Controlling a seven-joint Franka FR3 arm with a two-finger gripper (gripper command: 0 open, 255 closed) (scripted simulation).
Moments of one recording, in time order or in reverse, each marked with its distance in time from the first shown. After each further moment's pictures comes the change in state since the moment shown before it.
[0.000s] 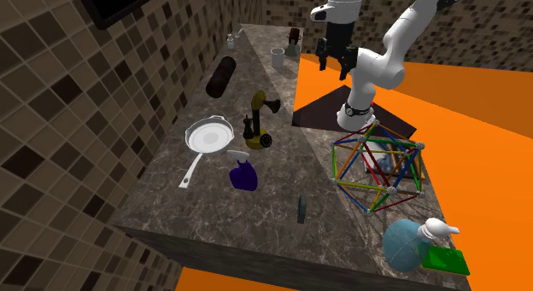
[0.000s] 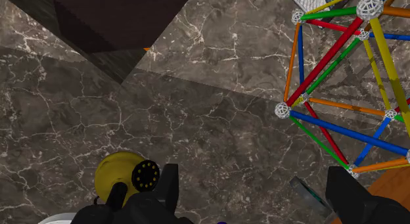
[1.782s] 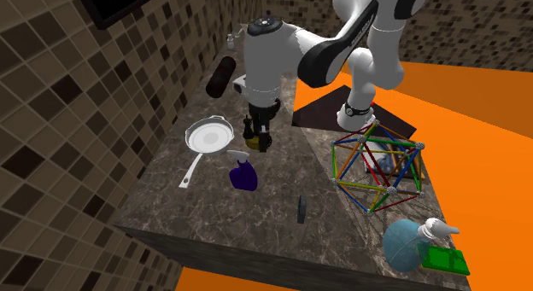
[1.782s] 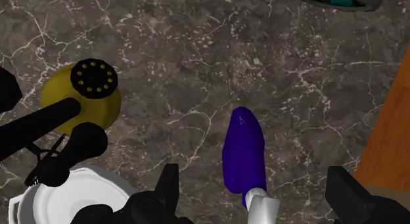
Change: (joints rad) arm -0.059 0.983 0.187 0.679 -0.150 0.300 0.627
